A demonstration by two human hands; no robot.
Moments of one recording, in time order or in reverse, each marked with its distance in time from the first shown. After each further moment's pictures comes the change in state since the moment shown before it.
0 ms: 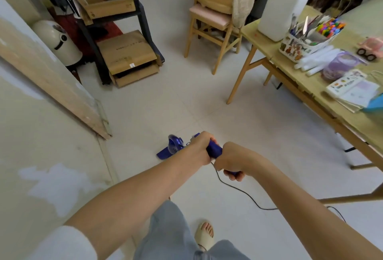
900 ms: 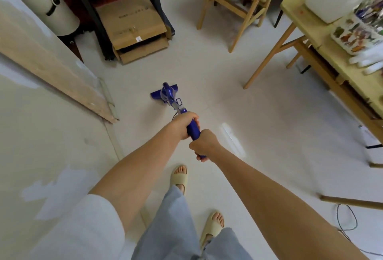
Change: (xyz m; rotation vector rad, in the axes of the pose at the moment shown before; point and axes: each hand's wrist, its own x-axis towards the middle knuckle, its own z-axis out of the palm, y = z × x) left_hand 0.143 0.136 -0.122 0.079 0.095 -0.056; right_hand 0.183 -0.148 0.042 0.260 0.029 0.016
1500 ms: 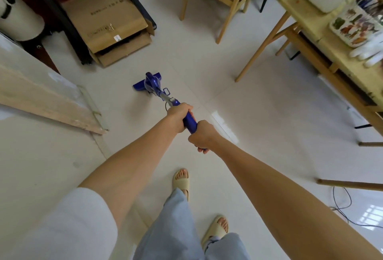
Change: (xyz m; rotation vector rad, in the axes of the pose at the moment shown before) left_hand 0.072 0.082 -0.010 0.013 0.001 0.000; right_hand 0.068 -0.068 -0.023 -0.126 0.037 0.008
